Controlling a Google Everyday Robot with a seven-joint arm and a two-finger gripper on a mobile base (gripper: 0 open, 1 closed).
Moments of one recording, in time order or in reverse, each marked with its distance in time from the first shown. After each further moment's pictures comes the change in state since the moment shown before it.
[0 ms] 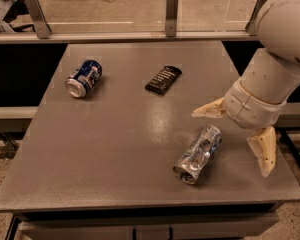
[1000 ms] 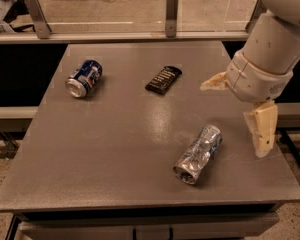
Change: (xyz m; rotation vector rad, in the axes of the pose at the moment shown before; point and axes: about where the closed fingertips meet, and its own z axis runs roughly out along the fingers) arm 0.008 -0.028 -0.046 0.041 0.074 0.266
